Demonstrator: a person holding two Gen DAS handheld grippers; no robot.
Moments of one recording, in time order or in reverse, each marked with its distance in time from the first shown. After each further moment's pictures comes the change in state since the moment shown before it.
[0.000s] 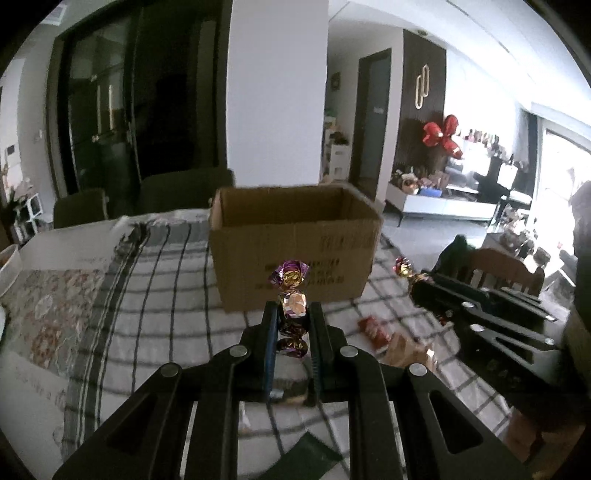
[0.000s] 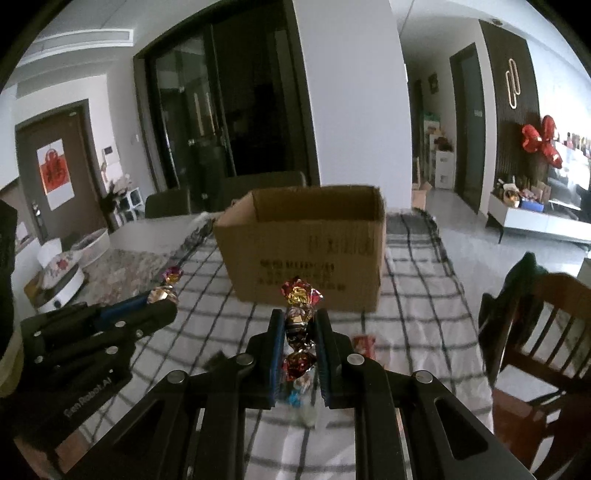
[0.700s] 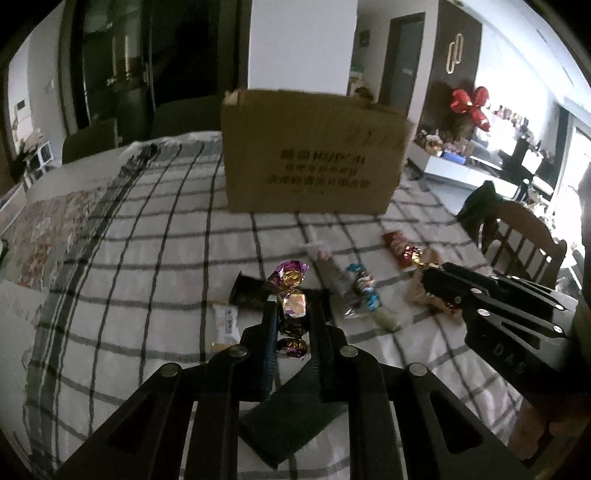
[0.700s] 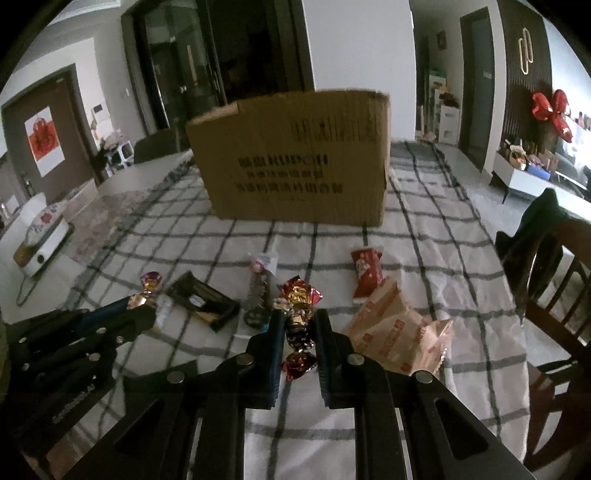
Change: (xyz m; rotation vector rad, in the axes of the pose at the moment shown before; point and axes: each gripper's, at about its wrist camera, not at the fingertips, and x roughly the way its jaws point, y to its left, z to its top) left arm 0.032 -0.001 -0.085 -0.086 0.205 0.058; right arm 0.044 -0.009 -0.069 -0.010 0.210 -0.002
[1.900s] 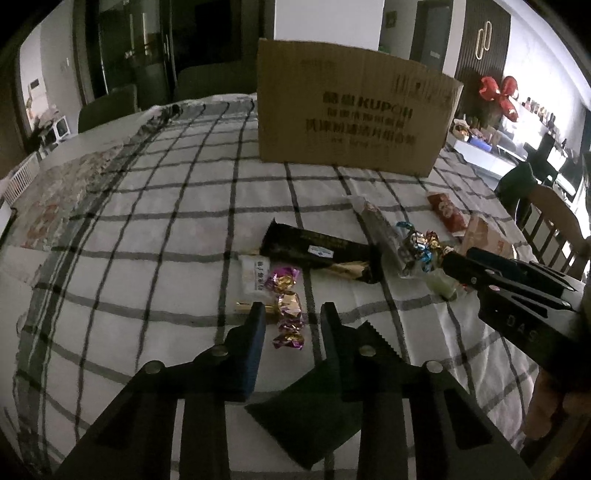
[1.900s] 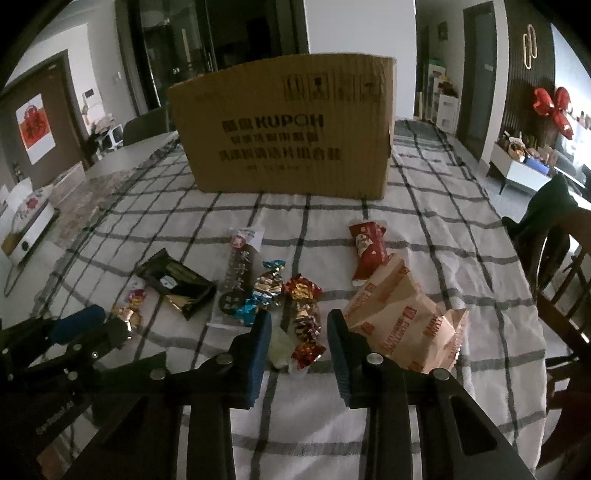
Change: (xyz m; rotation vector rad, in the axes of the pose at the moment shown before) left arm 0.042 0.021 -0.031 -0.056 0.115 0.086; right arm 0.048 -0.007 -0.014 -0.013 0.093 -0.035
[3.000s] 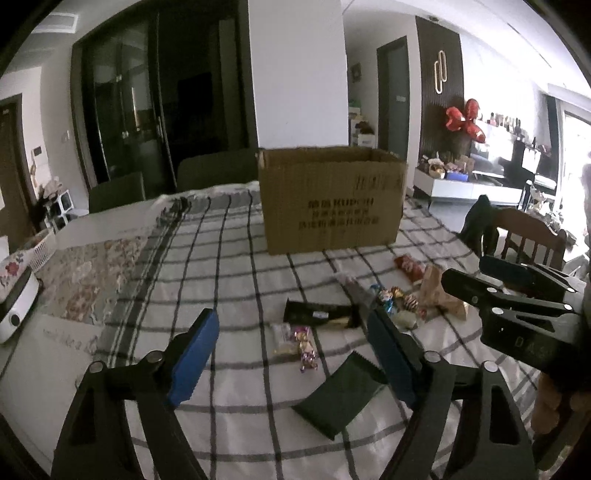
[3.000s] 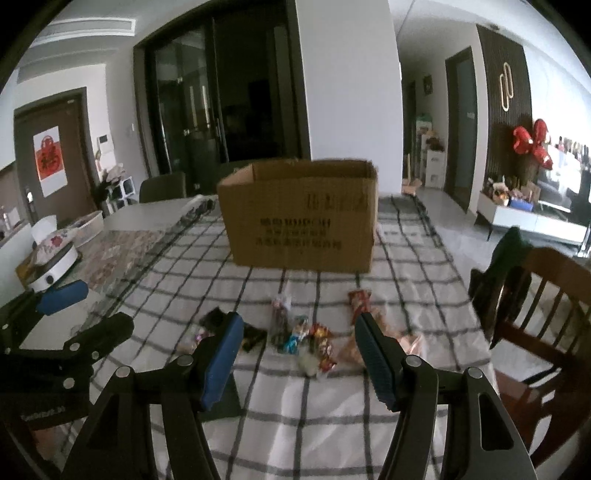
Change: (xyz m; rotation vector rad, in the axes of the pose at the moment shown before) left arm -0.105 0.005 -0.003 0.135 -0.290 0.009; right arm -0.102 0.024 -0.005 0.012 -0.261 -0.015
